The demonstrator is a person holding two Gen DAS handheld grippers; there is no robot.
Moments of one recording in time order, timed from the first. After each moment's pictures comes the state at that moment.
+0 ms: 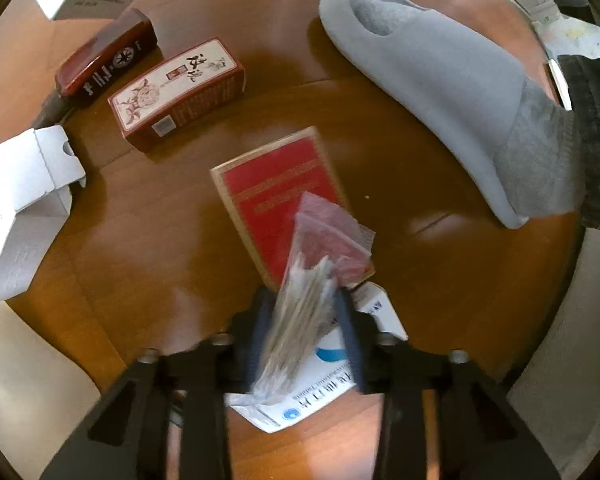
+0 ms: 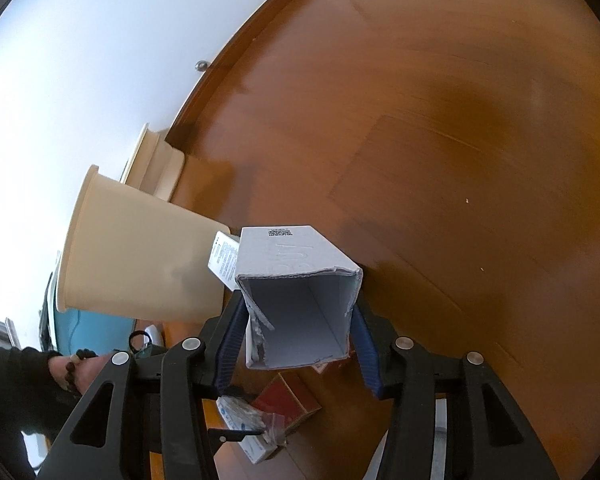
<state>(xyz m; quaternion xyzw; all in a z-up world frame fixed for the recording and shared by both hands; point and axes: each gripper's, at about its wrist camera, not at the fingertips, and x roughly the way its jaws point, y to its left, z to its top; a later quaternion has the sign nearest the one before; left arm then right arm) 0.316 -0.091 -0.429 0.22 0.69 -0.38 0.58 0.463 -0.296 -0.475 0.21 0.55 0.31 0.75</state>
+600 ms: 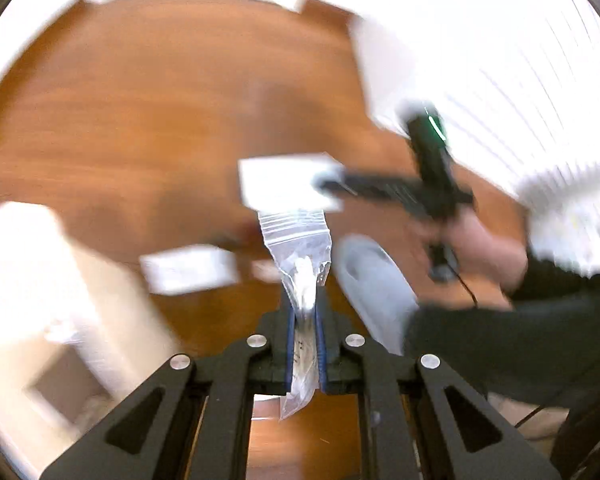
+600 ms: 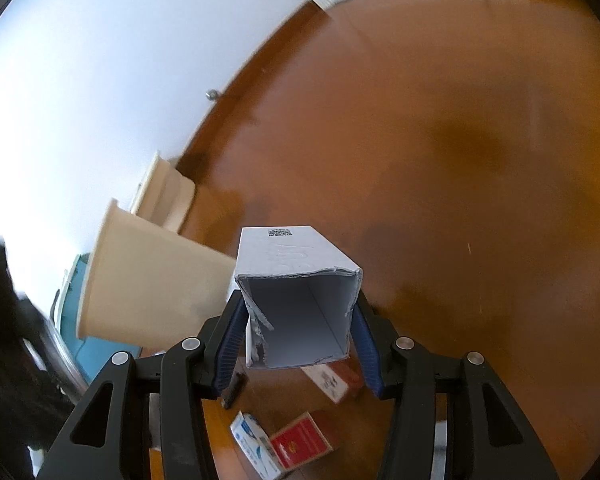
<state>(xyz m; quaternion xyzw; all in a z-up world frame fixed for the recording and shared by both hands) 0.409 0.010 -0.143 -0.01 0.60 -0.24 0.76 0.480 -0.305 -0.424 0.21 0.49 0.32 0.78</state>
